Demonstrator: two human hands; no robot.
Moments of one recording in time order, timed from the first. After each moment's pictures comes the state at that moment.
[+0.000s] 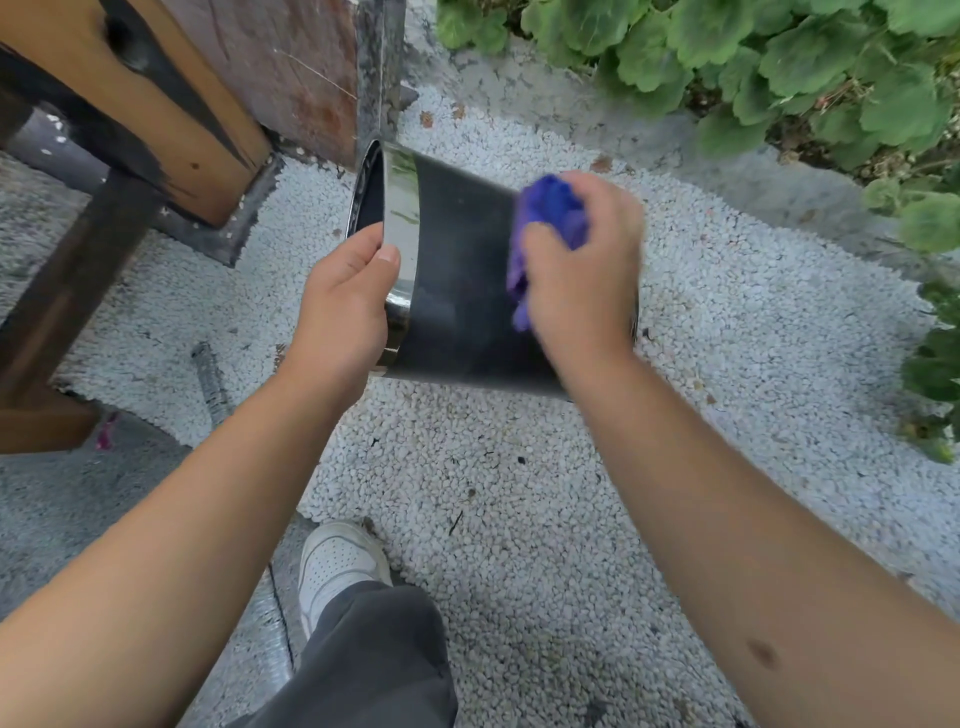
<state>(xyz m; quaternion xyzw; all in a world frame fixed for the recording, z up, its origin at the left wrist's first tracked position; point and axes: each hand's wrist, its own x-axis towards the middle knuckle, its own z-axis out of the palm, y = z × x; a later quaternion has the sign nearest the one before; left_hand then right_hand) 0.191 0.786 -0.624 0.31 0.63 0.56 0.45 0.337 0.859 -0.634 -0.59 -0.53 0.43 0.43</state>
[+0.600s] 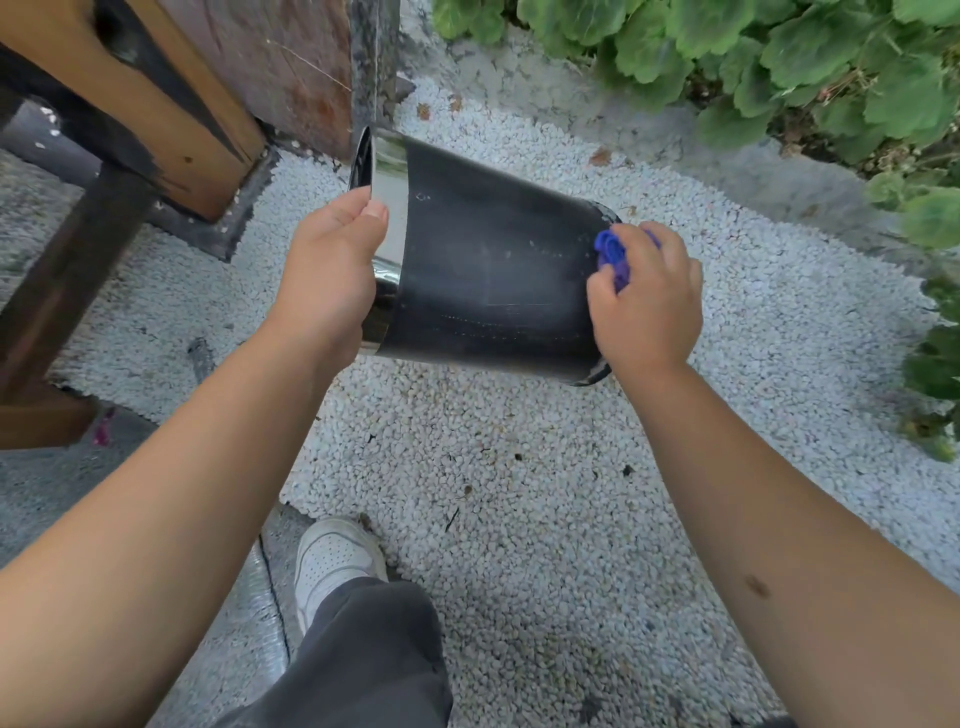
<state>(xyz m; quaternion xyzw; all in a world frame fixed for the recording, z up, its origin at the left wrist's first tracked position) 0.184 0.810 -0.616 0.32 0.67 0.51 0.44 0.411 0.883 -0.710 -0.66 -0.70 0.15 0.24</state>
